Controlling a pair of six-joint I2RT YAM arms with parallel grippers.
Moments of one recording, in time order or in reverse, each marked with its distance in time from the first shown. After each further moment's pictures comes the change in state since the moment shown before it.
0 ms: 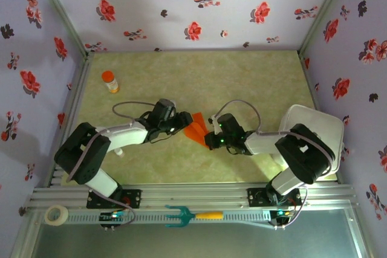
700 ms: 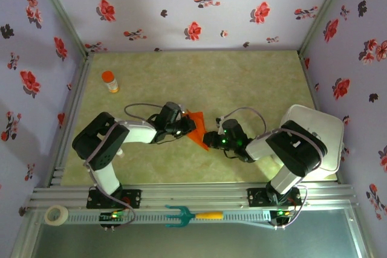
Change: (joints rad) left arm -0.031 0.184 0.000 0.212 0.105 0.020; right arm -0.014 0.092 -0.134 0.420 -0.065 0.463
